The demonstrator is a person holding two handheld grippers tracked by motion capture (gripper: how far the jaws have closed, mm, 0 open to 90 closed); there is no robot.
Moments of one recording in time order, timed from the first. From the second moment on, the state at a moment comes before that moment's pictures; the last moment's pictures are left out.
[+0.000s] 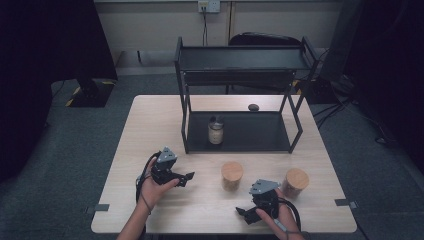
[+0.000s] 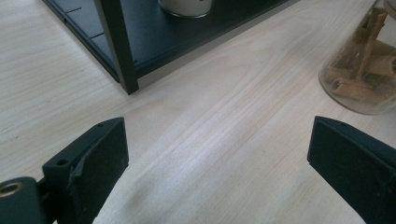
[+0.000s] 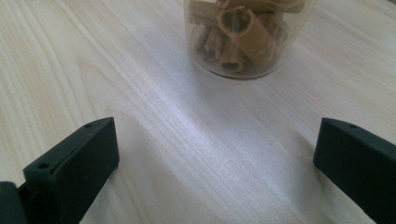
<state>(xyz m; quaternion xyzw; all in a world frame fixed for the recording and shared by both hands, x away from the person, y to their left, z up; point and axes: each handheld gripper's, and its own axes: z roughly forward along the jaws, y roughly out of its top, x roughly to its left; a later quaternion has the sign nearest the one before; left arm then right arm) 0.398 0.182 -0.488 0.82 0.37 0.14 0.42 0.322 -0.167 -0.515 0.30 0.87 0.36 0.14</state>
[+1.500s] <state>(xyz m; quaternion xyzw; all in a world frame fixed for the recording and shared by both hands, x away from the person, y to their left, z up) 0.375 0.239 -0.498 0.81 0.40 0.15 0.39 0.322 -0.167 -0.514 0.30 0.87 0.36 0.14</state>
